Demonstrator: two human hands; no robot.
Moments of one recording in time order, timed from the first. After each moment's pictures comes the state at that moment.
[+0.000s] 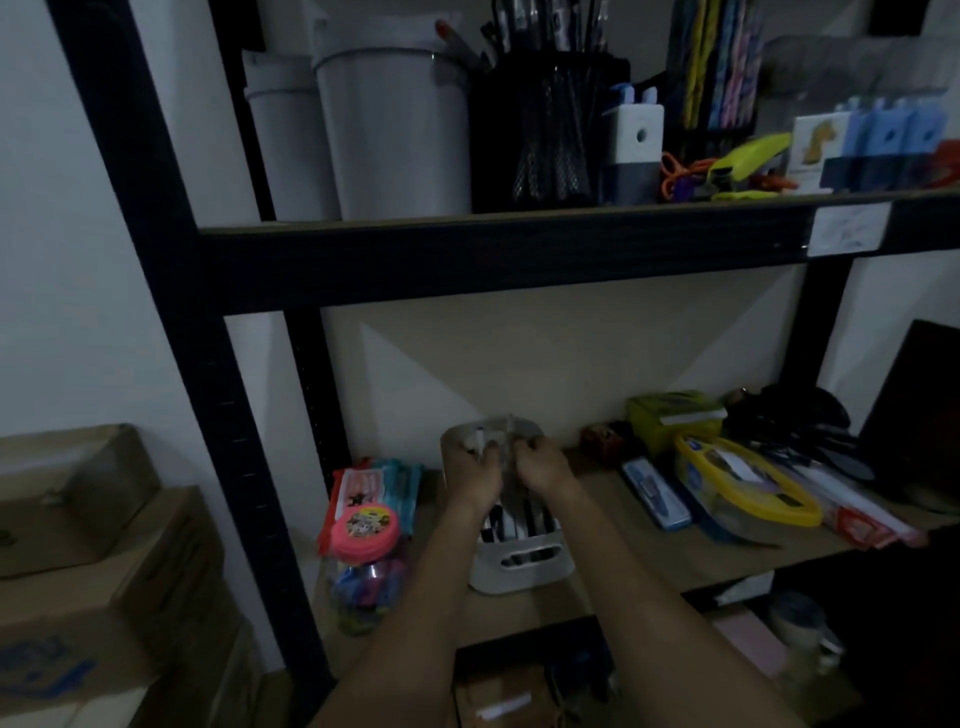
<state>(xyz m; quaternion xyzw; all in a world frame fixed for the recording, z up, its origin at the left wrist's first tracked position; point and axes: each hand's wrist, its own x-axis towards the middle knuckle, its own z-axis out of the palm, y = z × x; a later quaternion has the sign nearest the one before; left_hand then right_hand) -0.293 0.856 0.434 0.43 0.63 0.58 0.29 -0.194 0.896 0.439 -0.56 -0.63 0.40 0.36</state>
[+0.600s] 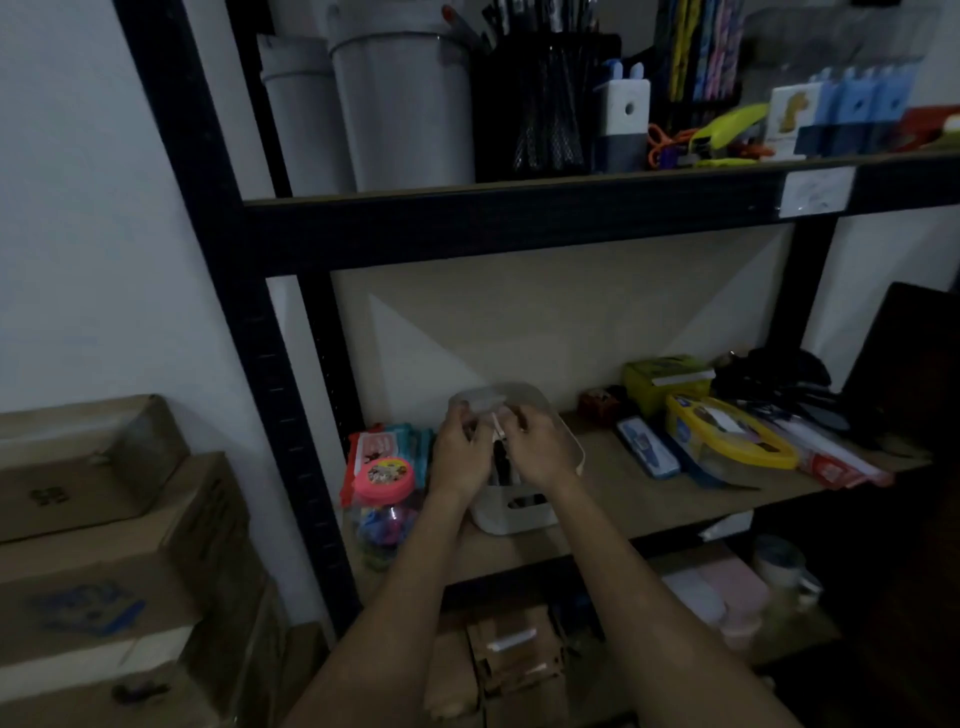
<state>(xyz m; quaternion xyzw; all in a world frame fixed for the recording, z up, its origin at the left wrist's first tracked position) -0.305 0.789 0.440 0.53 0.61 0.55 0.19 -0.196 0.816 0.446 -0.49 -0.68 0.32 0.44</state>
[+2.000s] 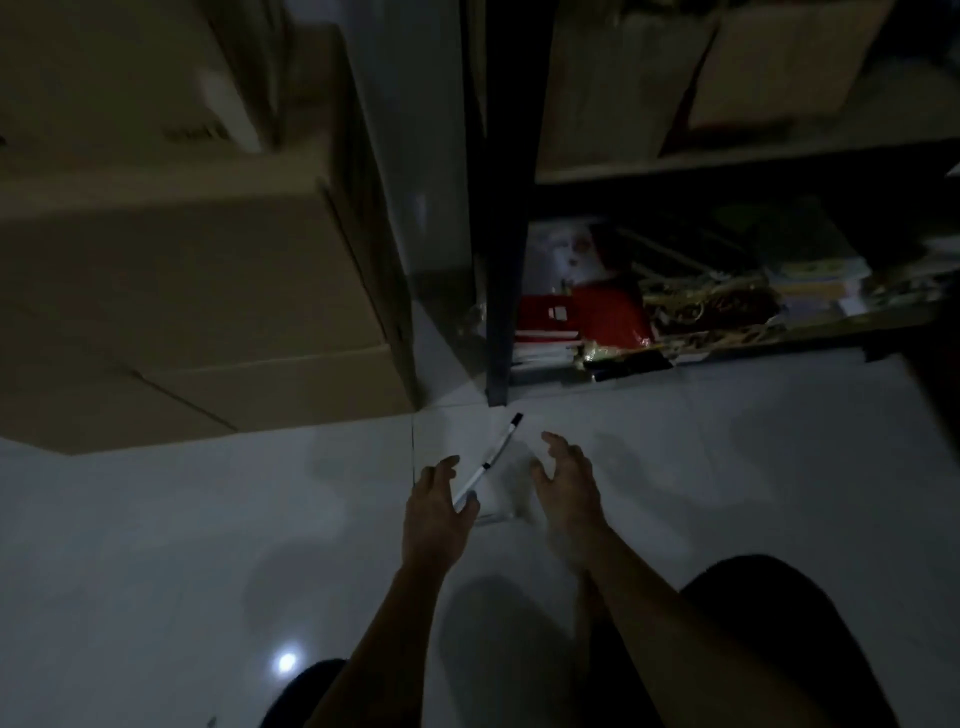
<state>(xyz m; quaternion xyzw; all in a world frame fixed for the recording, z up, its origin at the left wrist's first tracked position) -0.427 0.394 -0.327 0.47 0.80 0.24 0.29 -0.268 0.479 -0.327 -0.66 -0.62 0.41 0.11</state>
